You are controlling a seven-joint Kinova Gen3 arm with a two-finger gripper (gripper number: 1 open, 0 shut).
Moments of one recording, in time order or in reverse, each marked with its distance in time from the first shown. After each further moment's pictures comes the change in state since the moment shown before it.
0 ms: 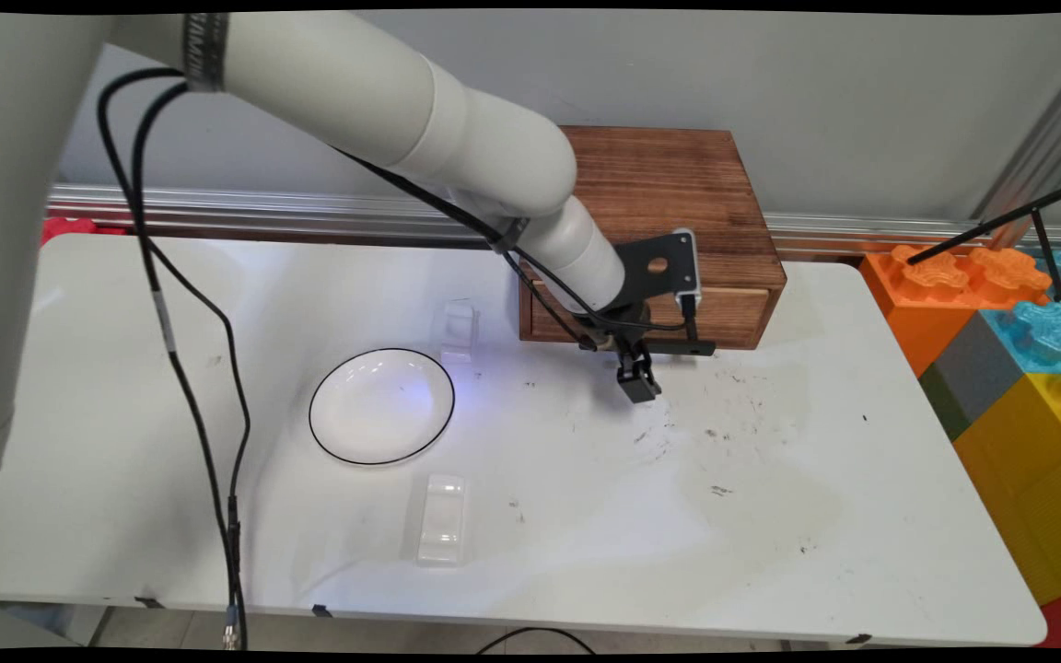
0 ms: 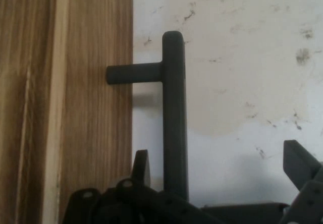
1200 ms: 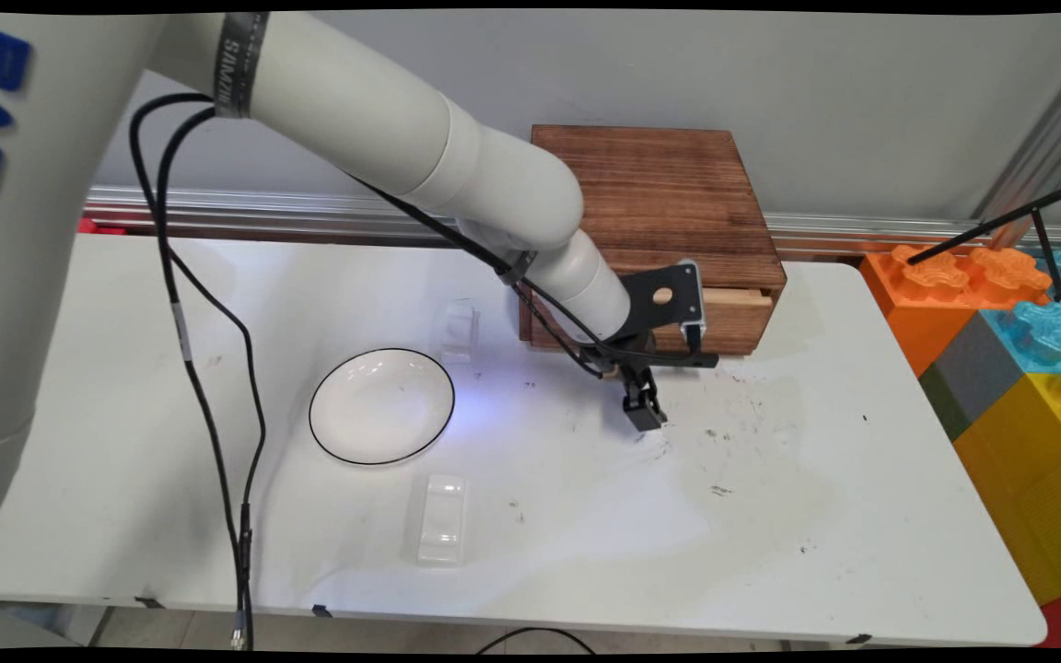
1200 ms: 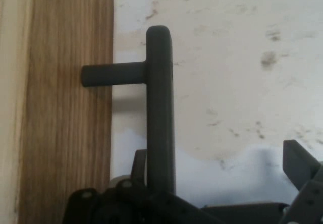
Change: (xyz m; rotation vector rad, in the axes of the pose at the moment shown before) arm -0.002 0.023 0.019 -0.044 0.010 -0.015
